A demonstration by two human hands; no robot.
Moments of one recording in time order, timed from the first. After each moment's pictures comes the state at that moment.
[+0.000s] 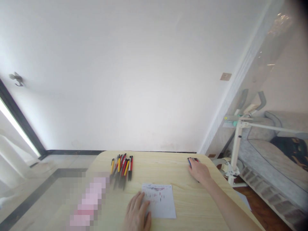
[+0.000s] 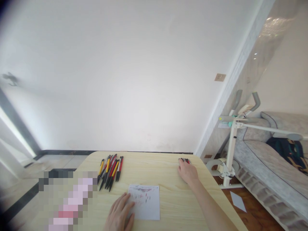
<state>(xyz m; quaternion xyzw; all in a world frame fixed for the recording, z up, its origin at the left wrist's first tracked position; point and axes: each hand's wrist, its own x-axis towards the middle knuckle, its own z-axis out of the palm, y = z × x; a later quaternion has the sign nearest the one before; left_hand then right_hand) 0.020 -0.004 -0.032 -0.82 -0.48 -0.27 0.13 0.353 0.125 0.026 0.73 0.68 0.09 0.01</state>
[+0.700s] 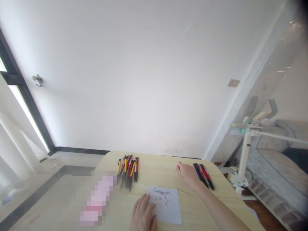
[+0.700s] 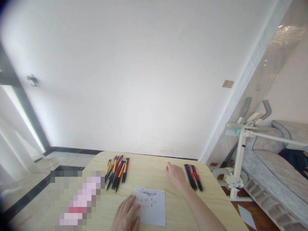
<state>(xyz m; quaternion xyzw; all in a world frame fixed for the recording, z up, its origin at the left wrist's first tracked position) 0.018 -0.003 -0.039 -0.81 -0.47 -0.32 0.12 0.264 0.127 0.047 0.65 0.75 0.07 -0.03</state>
